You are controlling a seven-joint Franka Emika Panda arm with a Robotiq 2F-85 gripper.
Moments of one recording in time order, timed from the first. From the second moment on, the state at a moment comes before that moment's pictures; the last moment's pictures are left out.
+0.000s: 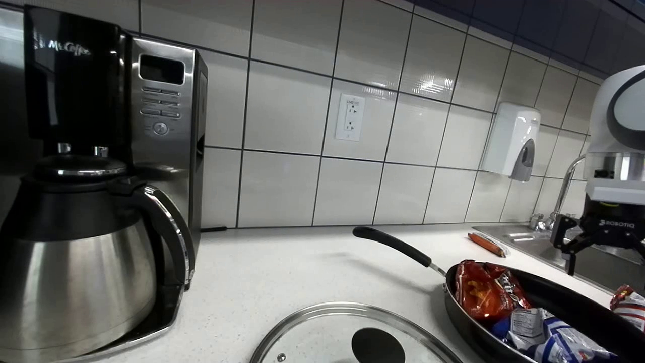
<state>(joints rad) -0.09 0.09 -0.19 -2.40 -0.11 2.37 0.62</state>
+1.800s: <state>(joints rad) -0.20 0.17 -0.23 -2.41 -0.04 2.45 -0.01</state>
